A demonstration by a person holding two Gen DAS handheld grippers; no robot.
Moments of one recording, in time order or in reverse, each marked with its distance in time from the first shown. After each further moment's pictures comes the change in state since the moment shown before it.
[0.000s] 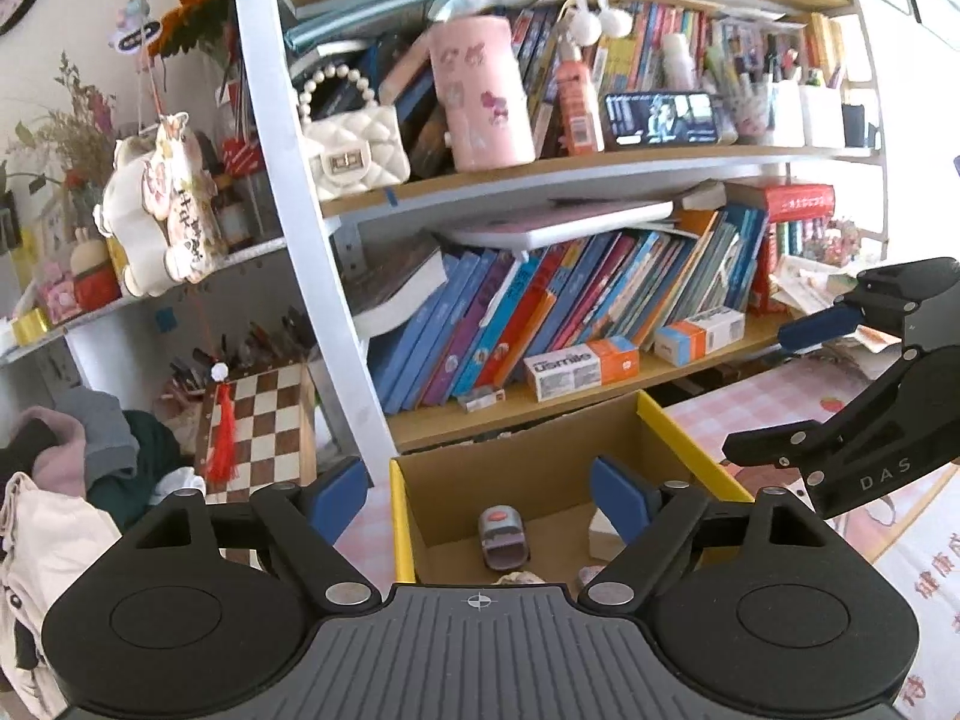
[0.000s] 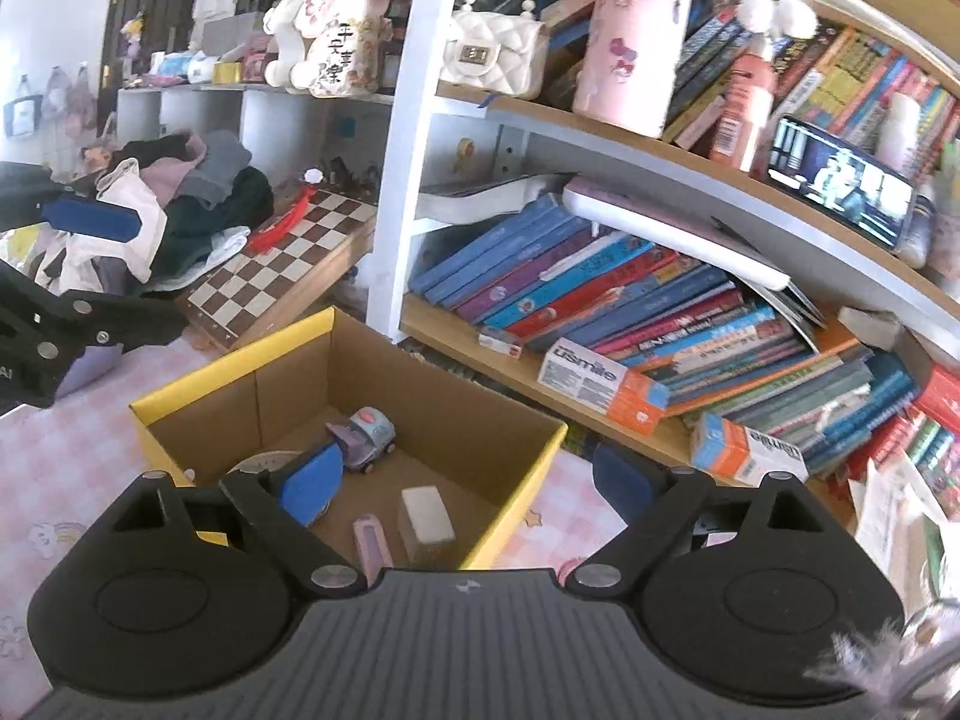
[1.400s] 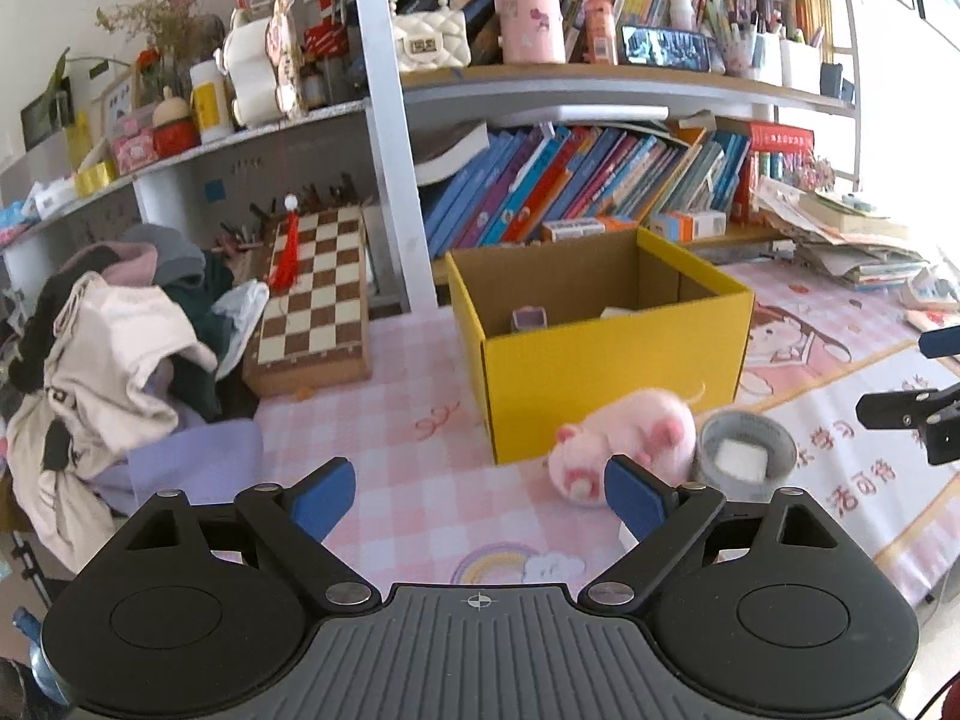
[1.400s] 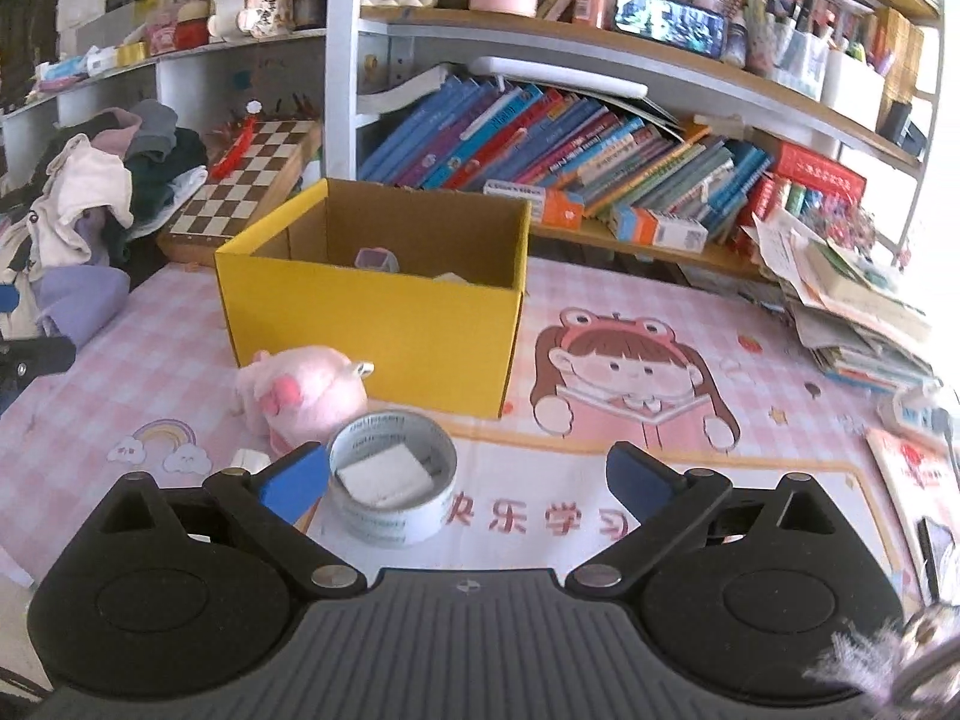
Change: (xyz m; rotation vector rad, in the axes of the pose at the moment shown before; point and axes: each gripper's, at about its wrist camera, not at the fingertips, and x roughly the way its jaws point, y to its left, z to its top) left arm -0.107 0.048 -0.144 -0.072 0.126 -0.034; right arm -0.107 0.144 -0.113 0.297 0.138 -0.246
